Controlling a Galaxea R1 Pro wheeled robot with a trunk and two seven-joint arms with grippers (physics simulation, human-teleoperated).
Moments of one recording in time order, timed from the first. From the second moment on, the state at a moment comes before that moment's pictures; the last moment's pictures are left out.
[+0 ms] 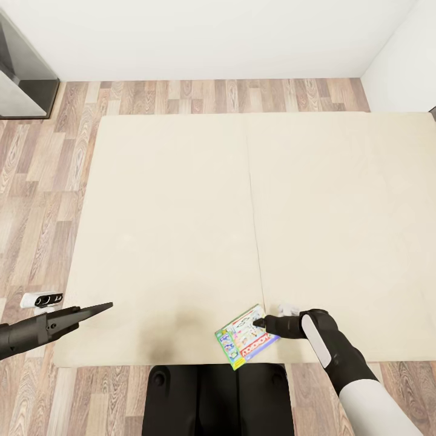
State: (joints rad) left arm -0.31 0.44 0.33 -1.42 0.48 0.94 -1.54; right arm -0.60 -0.05 0.04 -0.94 -0.38 0.91 0.17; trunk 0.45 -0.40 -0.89
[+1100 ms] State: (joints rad) left arm -0.31 0.44 0.33 -1.42 0.48 0.94 -1.54; right arm -0.59 -0.05 0.05 -0.92 -0.38 0.97 0.18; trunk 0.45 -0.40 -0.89
